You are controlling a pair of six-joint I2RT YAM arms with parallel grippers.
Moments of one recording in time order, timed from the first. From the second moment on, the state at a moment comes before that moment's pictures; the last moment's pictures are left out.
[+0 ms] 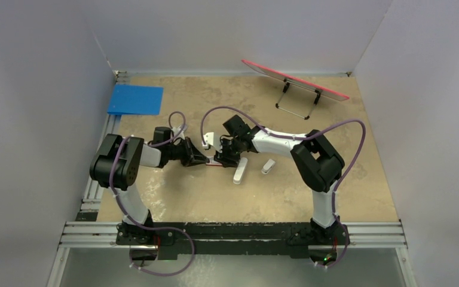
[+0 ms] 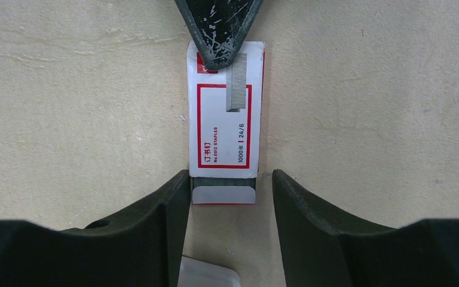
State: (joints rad) left arm -0.15 1.81 0.60 0.43 0.88 -0.78; right arm 0.75 1.96 1.27 -0.36 -0.42 -0.68
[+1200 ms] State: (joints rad) left arm -0.16 1.79 0.60 0.40 0.85 -0.78; right arm 0.75 1.94 1.24 -0.37 -0.43 -0.72
